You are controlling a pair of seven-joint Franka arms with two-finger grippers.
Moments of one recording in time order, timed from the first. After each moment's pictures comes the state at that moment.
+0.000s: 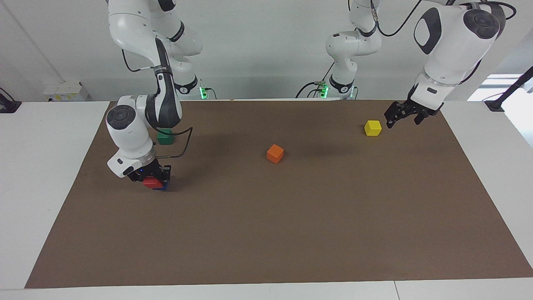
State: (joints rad) left arm 0.03 0.01 -0.11 -1.67 0.02 1.62 -0.13; right arm -0.02 0.27 0.03 -1.97 -0.12 2.27 0.05
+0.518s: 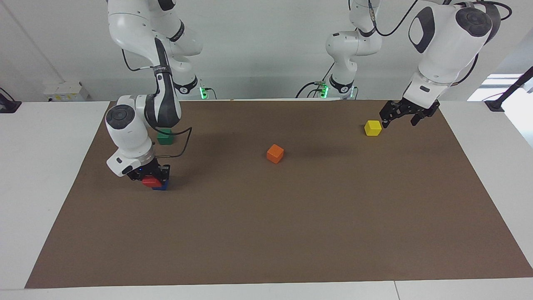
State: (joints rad) left arm -0.01 0.01 -0.09 -1.66 0.02 1.63 -0.05; right arm -0.04 0.26 0.03 -1.99 -0.12 2.27 0.05
